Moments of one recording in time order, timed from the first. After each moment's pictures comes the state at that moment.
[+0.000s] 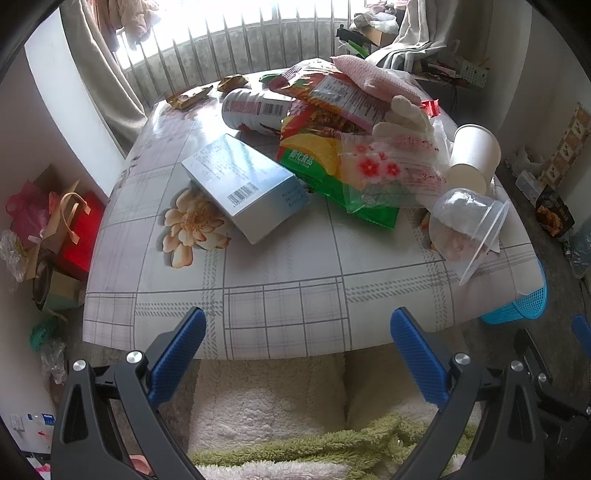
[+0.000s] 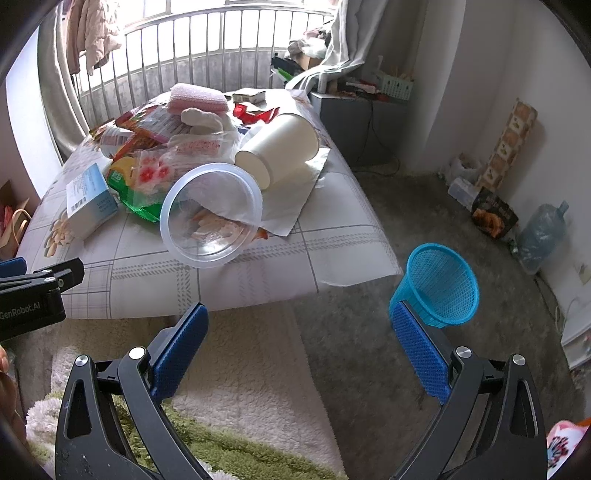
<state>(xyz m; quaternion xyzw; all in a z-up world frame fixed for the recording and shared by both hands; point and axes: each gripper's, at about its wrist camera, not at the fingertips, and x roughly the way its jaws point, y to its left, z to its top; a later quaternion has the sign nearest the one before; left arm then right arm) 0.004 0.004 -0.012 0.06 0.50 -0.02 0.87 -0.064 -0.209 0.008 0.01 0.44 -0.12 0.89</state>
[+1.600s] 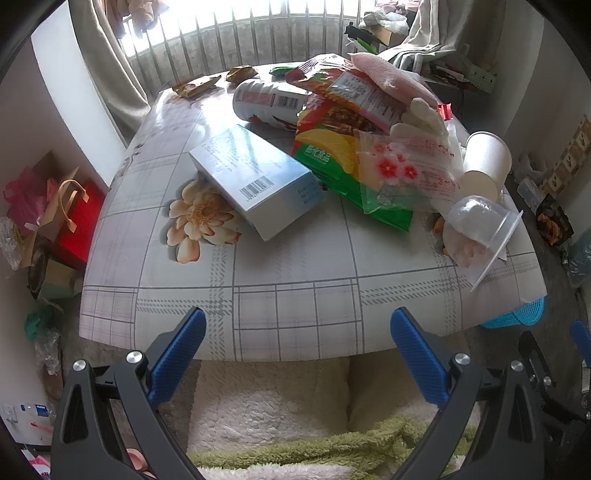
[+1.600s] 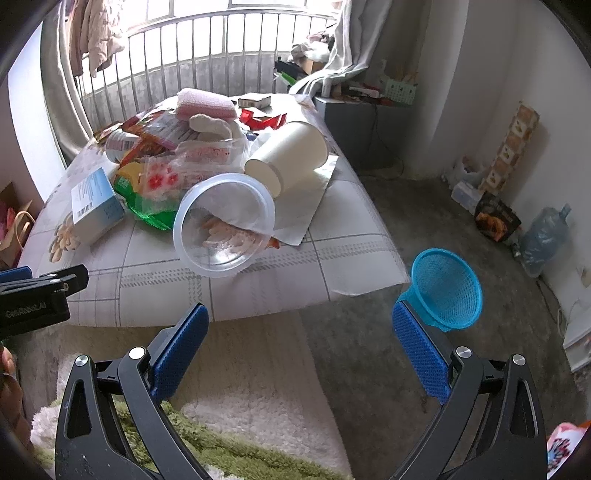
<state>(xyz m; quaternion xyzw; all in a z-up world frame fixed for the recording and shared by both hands) 0.016 0.020 -0.015 0.03 0.51 -0.02 0.86 -0.058 -0.198 0.012 0.01 0.43 -0.12 0.90</state>
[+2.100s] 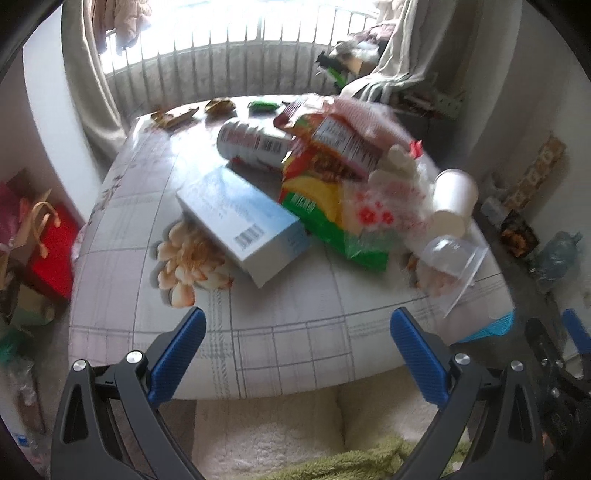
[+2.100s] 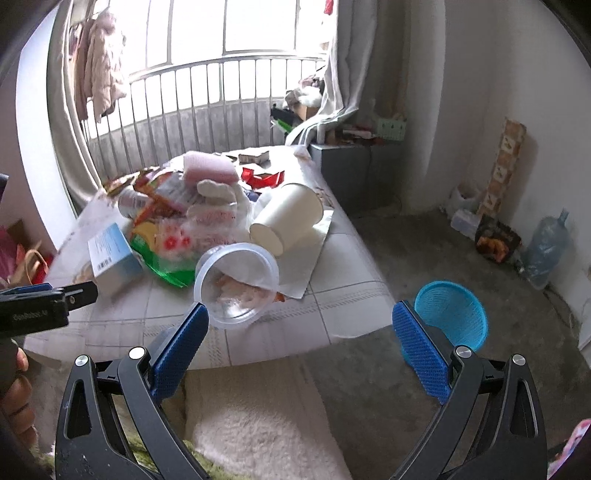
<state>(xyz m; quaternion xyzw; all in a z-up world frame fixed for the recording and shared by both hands) 0.024 0.047 0.009 -0.01 0.45 -0.11 0.89 -0.067 -0.202 0.043 0.04 0.34 -0.11 0.93</state>
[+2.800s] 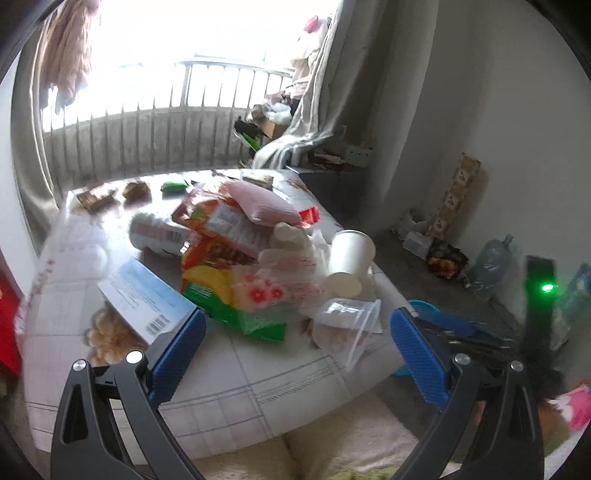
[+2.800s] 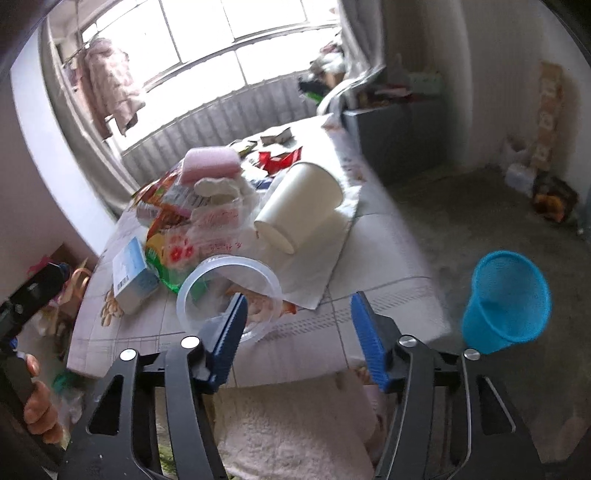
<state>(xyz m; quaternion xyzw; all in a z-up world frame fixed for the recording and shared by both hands) 0.015 0.010 0.048 -0.04 0.33 -0.27 0.90 -0.019 -0.259 0.012 0.14 0.39 0.01 0.91</state>
